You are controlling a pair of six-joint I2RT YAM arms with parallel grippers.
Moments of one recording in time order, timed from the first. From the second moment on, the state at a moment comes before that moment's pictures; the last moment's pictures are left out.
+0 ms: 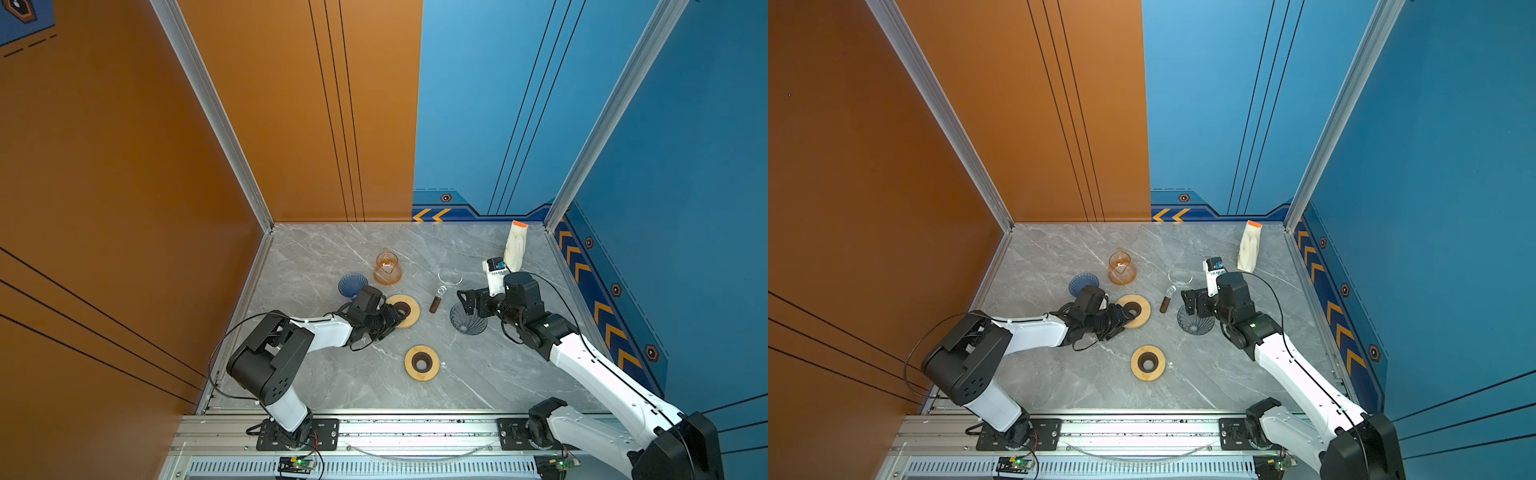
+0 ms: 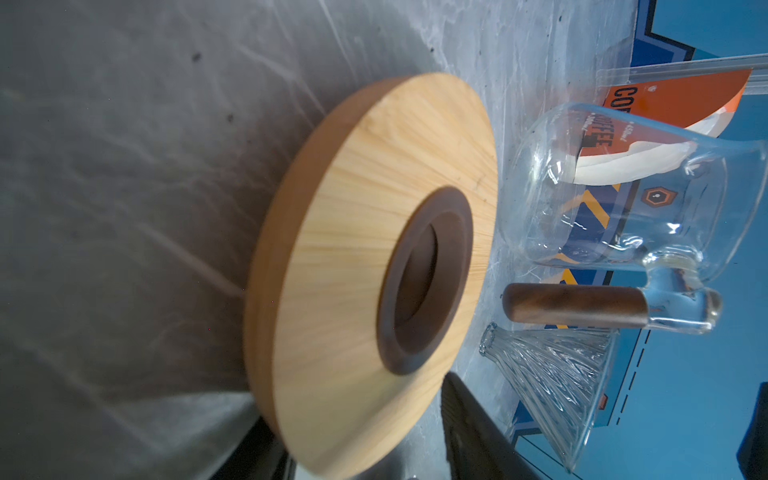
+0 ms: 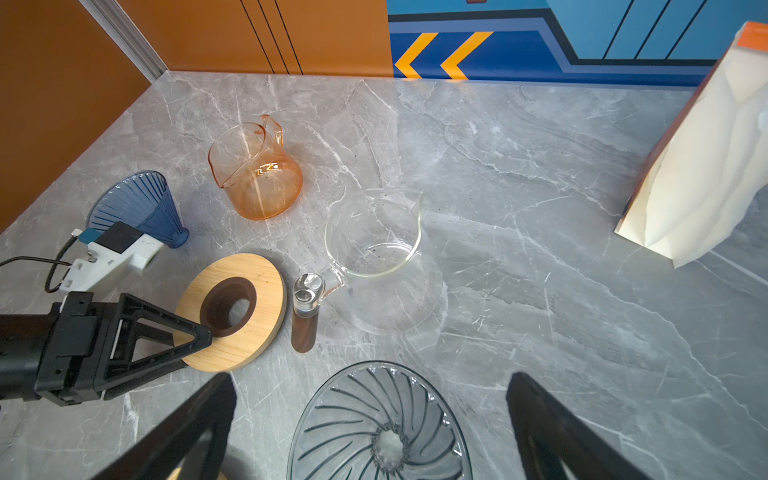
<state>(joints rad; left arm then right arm) -0.56 1.65 0.69 0.16 0.33 -1.18 0.41 1.04 0.73 -0.25 -0.02 0.19</state>
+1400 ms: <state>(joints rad) -0.54 1.68 0.70 0.23 0.32 -1.18 0.42 1.06 0.72 -0.21 -0.02 0.19</state>
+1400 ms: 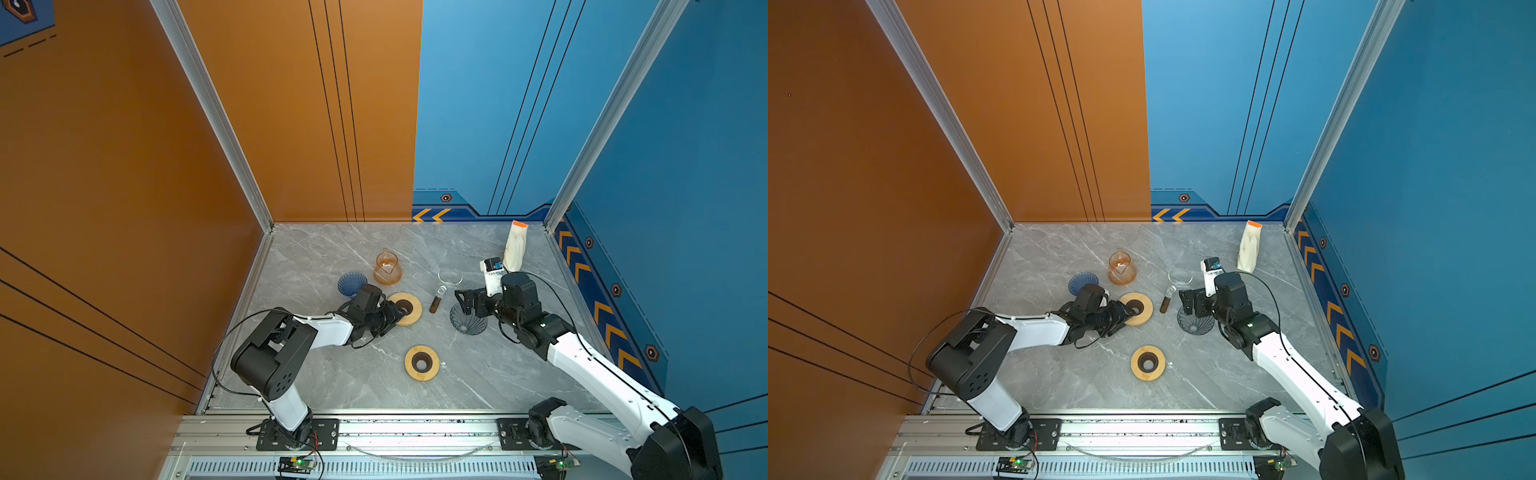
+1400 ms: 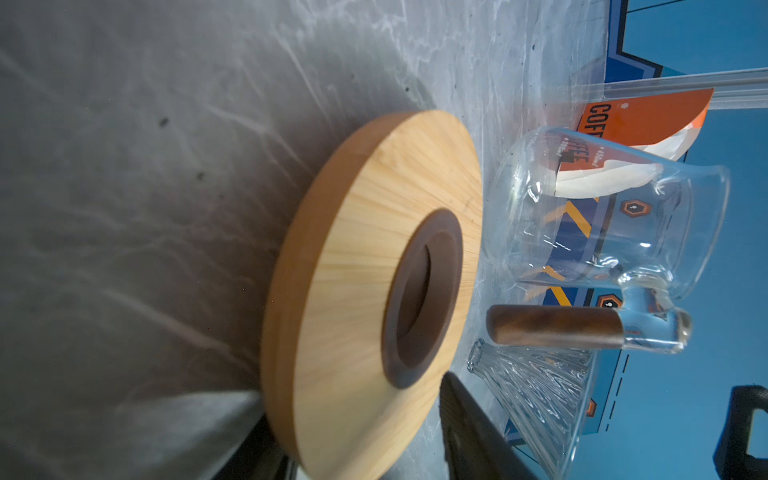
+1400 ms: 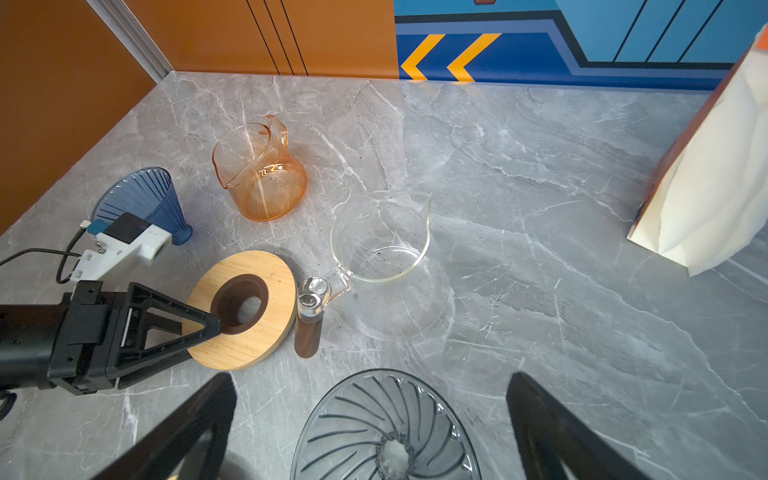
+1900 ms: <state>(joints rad) -0.54 1.69 0.72 0.23 0.32 -1.17 0.42 1.07 0.72 -0.19 -0.02 0.19</state>
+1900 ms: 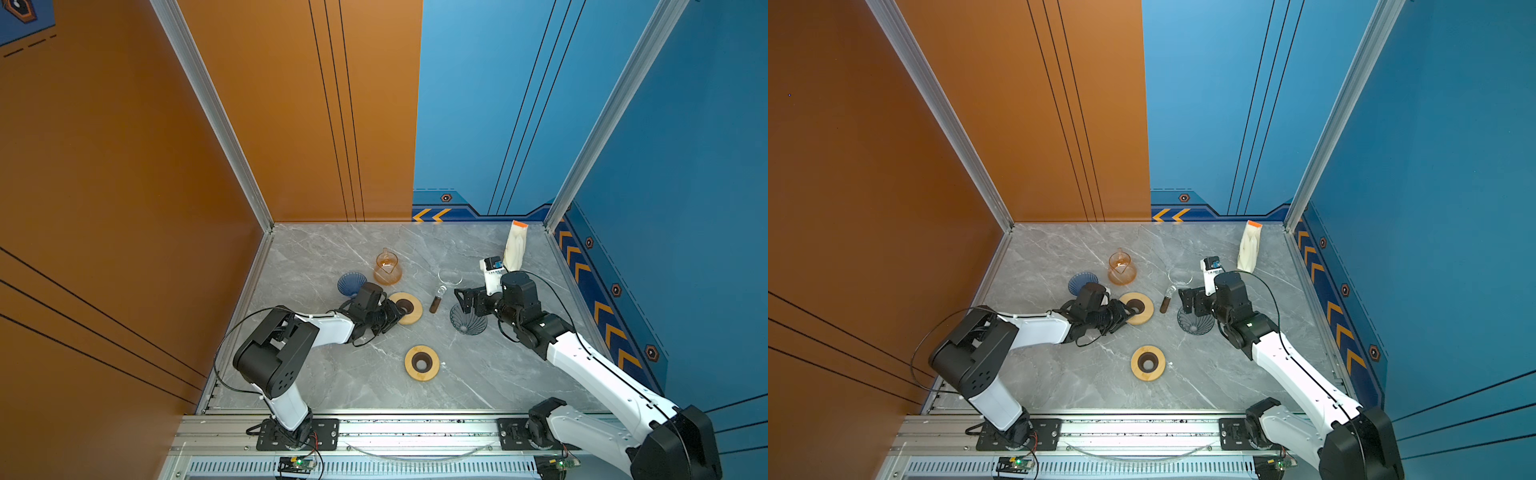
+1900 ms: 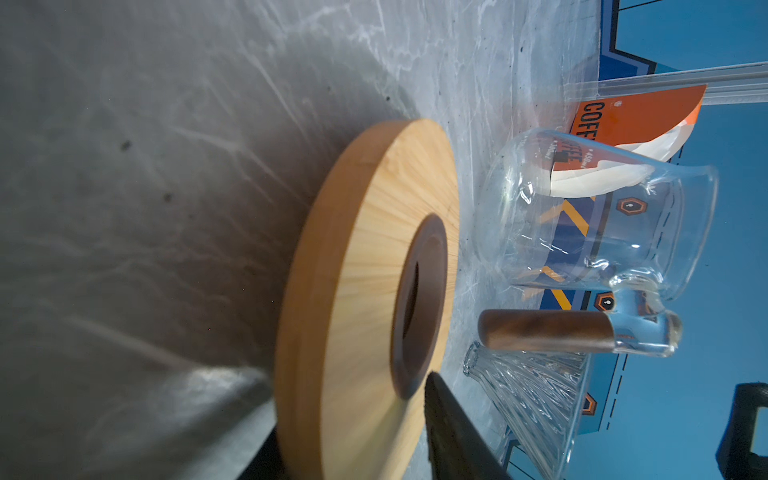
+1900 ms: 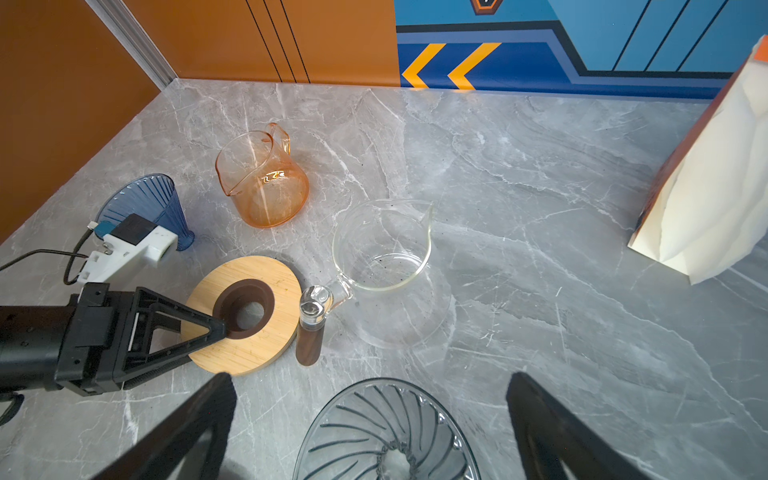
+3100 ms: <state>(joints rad) -0.57 1.63 0.77 0.16 0.34 -1.05 0.43 1.06 0.72 -0.18 -0.02 0.19</state>
